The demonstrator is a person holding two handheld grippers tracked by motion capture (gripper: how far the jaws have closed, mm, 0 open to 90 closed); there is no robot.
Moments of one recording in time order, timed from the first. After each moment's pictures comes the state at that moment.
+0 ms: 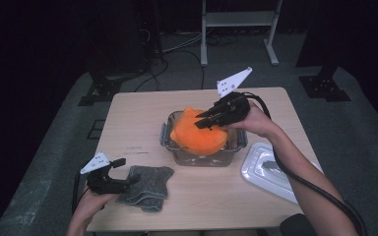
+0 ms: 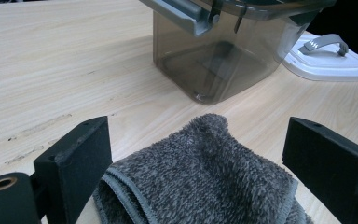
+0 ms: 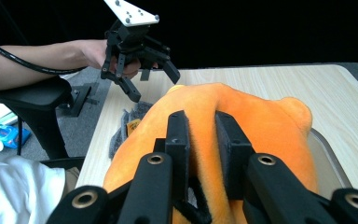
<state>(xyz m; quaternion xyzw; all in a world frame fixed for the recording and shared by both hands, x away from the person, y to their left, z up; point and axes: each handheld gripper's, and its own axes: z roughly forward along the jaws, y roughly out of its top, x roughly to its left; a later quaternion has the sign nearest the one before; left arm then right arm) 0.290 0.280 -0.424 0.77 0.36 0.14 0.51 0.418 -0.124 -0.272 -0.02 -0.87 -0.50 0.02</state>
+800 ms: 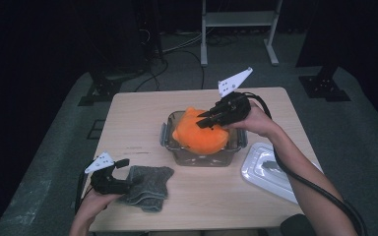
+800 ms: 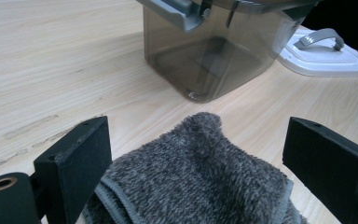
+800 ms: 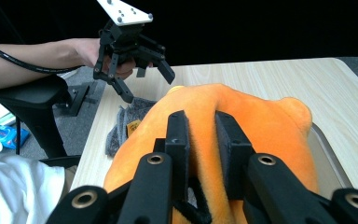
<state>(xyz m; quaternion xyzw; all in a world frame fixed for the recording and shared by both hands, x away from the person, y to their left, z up) 0.291 0.271 -0.426 0.78 0.35 0.13 0.51 0.424 -0.128 -0.277 -0.03 -0.87 -0.49 0.02</state>
